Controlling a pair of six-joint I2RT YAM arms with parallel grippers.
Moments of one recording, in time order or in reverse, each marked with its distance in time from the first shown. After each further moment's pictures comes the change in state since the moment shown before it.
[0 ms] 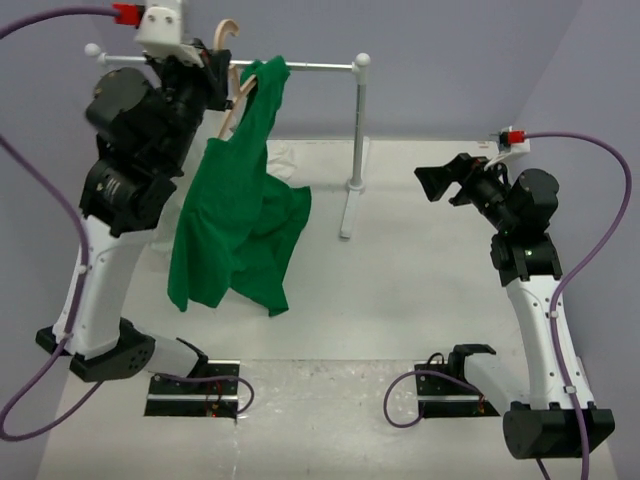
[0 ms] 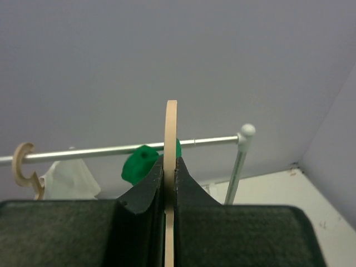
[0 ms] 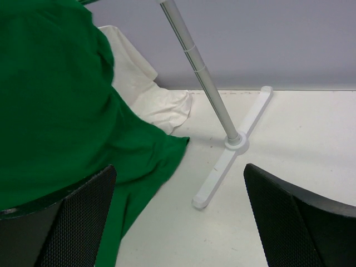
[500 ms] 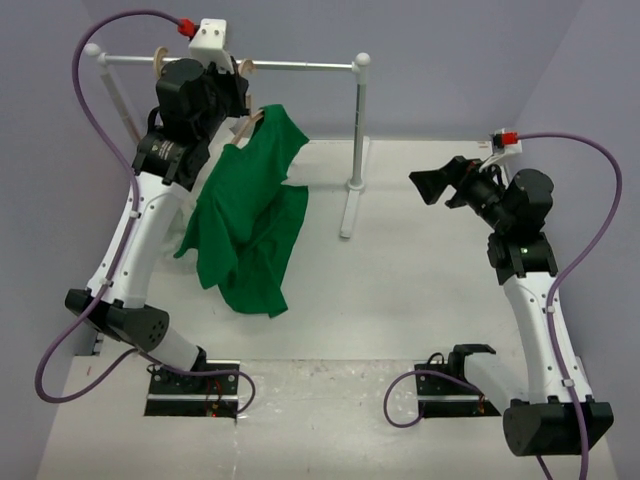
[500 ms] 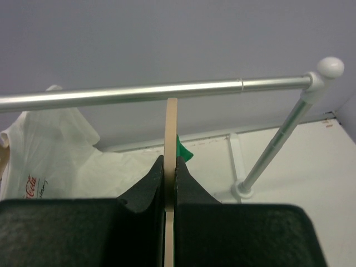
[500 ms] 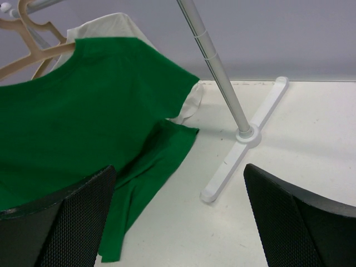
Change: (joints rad) left arm 0.204 0.140 -0.224 0.062 0.184 -0.084; right arm 0.000 0.014 -0.032 0.031 -0.059 0.017
